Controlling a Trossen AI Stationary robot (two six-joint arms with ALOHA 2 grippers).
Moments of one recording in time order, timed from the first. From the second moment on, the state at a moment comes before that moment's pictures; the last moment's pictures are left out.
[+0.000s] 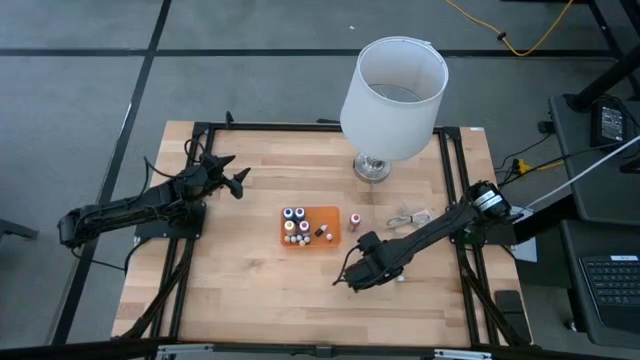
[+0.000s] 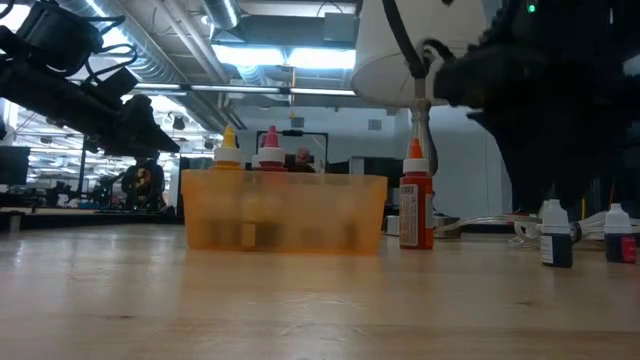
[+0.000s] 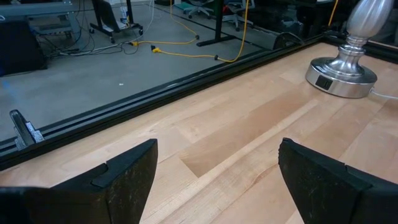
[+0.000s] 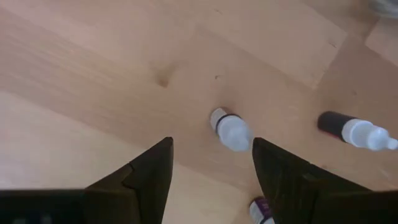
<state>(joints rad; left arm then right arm) 0.41 0.26 0.07 -0.13 -0.45 -0.22 0.48 1.93 1.38 -1.08 0.12 1.58</state>
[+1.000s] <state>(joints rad) 0.41 0.26 0.07 -0.13 -0.45 -0.22 0.48 1.93 1.34 -1.06 0.14 1.54</state>
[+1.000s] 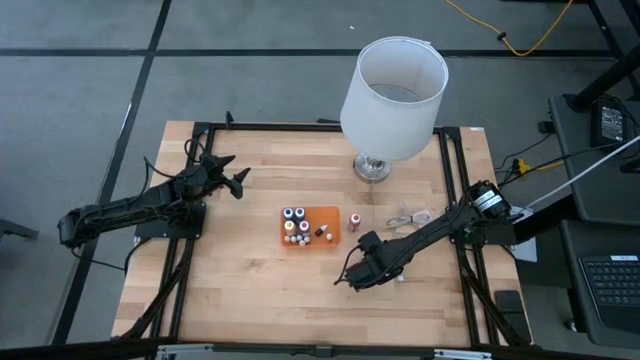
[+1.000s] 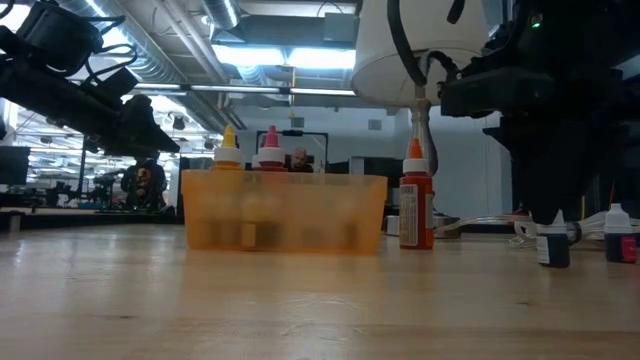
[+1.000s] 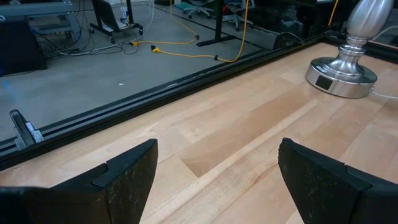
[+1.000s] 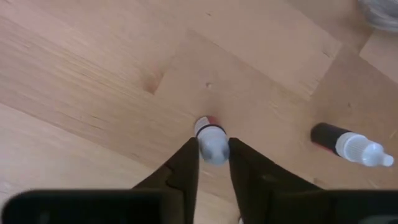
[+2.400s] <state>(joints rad) 0.41 0.26 0.07 -0.13 -0.45 -0.22 0.21 1.94 1.76 -1.08 0.14 0.77</state>
